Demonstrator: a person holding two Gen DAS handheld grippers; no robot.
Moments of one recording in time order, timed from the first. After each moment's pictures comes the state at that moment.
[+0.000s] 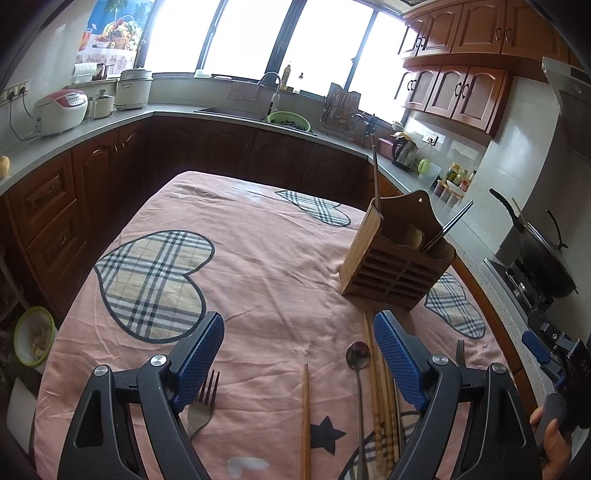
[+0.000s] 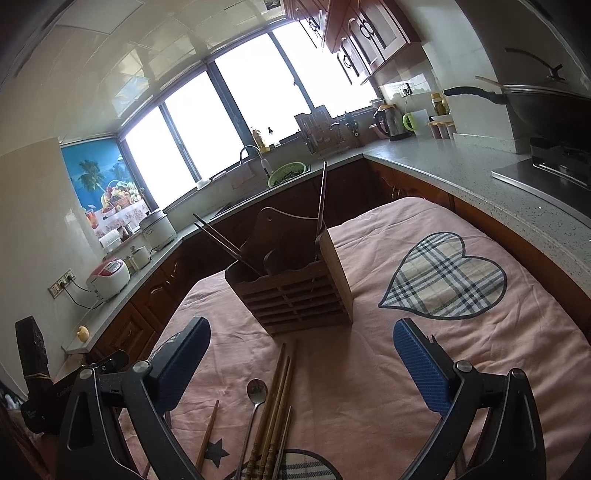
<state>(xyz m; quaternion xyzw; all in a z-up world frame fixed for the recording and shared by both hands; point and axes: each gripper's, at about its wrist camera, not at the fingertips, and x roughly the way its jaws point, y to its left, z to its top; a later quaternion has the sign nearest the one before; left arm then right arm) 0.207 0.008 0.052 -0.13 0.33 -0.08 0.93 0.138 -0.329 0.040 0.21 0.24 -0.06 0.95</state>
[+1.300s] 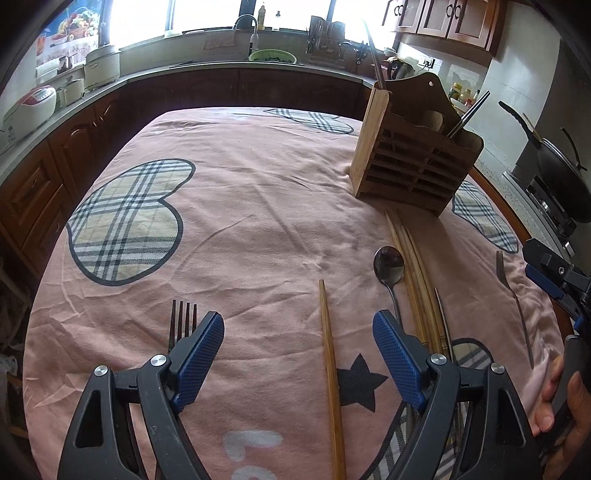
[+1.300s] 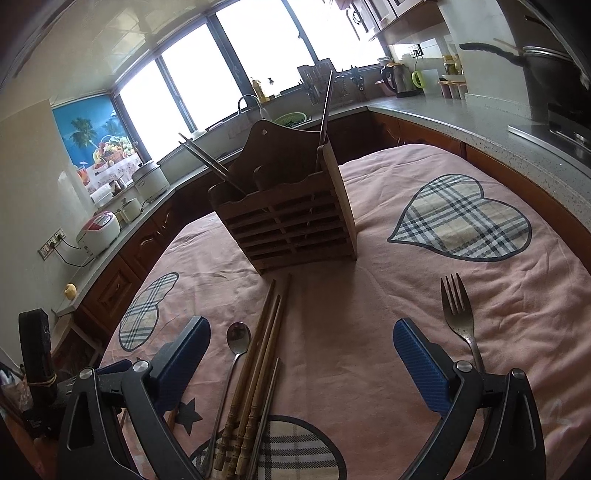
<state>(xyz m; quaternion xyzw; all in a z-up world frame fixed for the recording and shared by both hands) 0.242 -0.030 -0.013 -0.05 0.44 -0.09 0.89 0.167 -0.309 -0.020 0.20 0.33 -0.04 0.92</state>
